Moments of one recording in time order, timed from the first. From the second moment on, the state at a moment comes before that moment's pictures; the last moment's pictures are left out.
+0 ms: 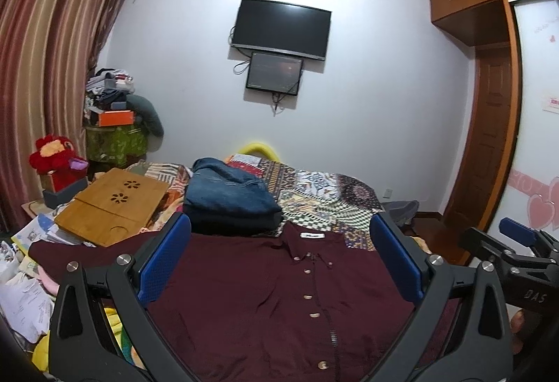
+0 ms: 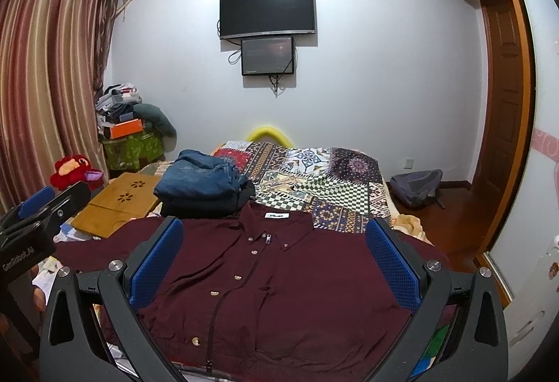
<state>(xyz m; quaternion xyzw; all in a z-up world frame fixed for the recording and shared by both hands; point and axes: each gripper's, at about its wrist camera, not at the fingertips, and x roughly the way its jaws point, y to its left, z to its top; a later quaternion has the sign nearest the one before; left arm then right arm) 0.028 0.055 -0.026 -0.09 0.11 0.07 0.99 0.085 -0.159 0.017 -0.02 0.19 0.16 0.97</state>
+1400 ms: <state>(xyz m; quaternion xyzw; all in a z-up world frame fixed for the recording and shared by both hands) 0.074 0.448 -0.328 -0.58 0.34 0.26 0.70 0.227 -0.114 -0.105 -0.07 0.42 0.12 0.90</state>
